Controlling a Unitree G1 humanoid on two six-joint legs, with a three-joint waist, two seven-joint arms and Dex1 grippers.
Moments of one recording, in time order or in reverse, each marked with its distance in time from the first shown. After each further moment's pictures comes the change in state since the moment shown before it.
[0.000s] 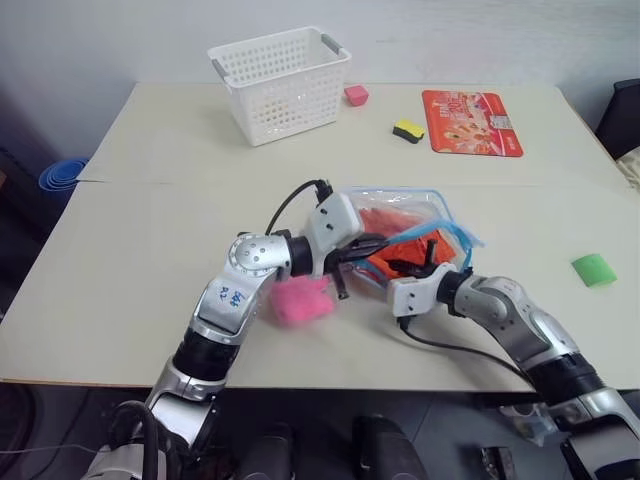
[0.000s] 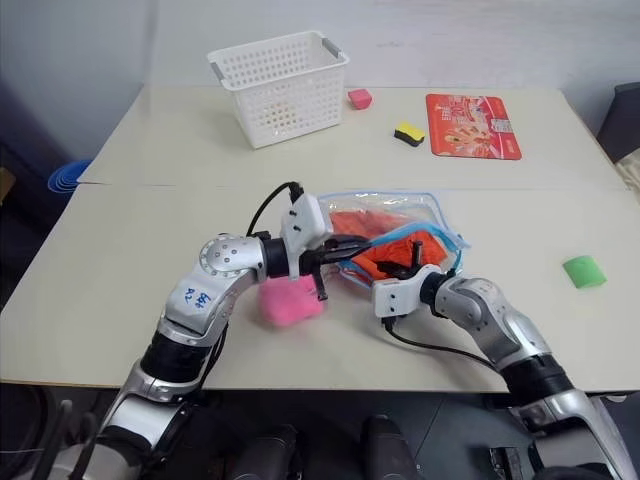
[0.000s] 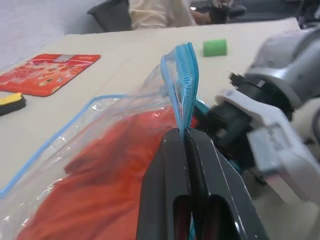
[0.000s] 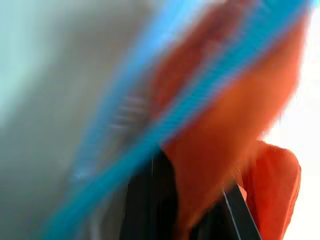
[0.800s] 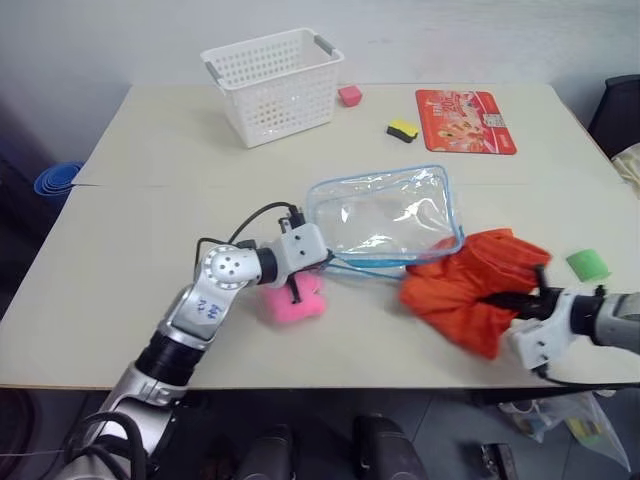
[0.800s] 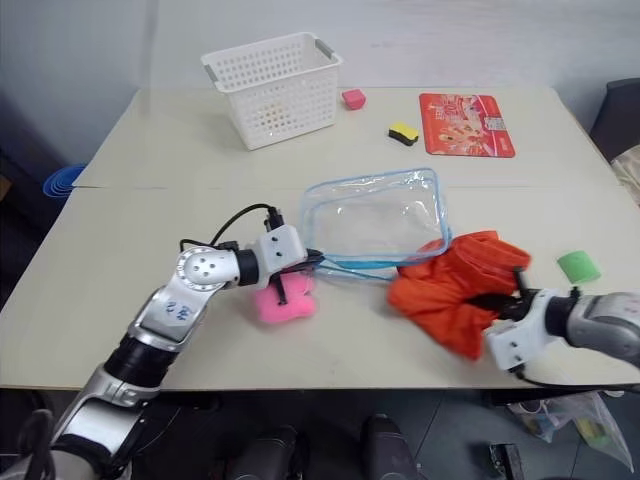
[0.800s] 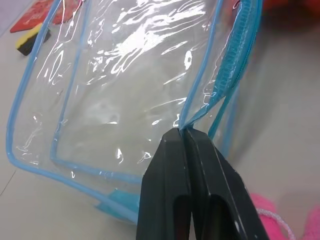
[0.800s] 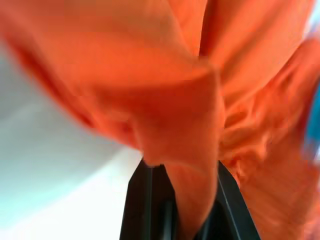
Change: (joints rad) left arm 0.106 0.285 -0.066 0.042 0.195 -0.202 -0.017; right arm 0.180 -0.578 -0.189 0.302 -0.031 -0.477 -0.079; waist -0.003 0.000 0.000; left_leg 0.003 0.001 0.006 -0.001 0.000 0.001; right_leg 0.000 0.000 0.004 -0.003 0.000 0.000
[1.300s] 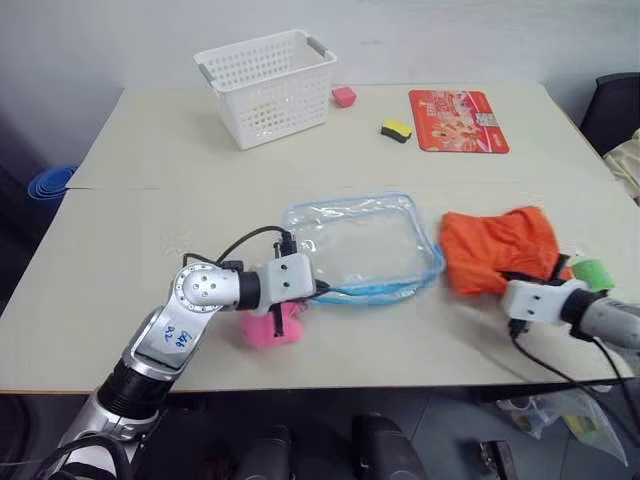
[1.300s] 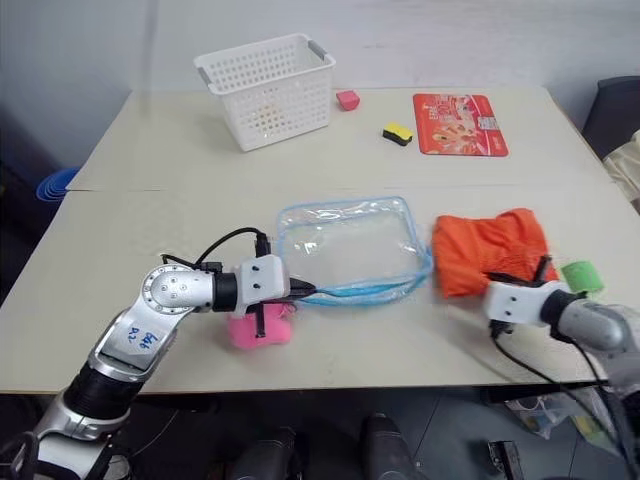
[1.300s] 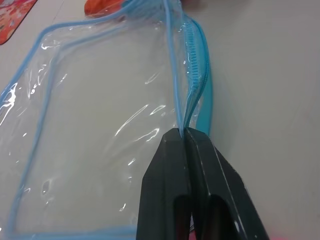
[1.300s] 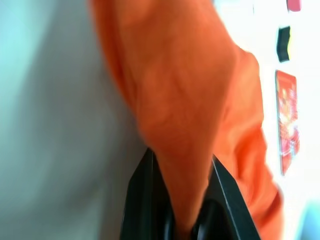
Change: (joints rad) left arm 0.112 0.071 0.005 -0.226 -0.095 0.070 -0.151; right arm 0.015 0.303 -0.044 -0.074 0.368 0.411 0.115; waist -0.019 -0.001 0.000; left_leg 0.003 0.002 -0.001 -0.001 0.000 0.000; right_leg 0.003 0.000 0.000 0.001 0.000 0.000
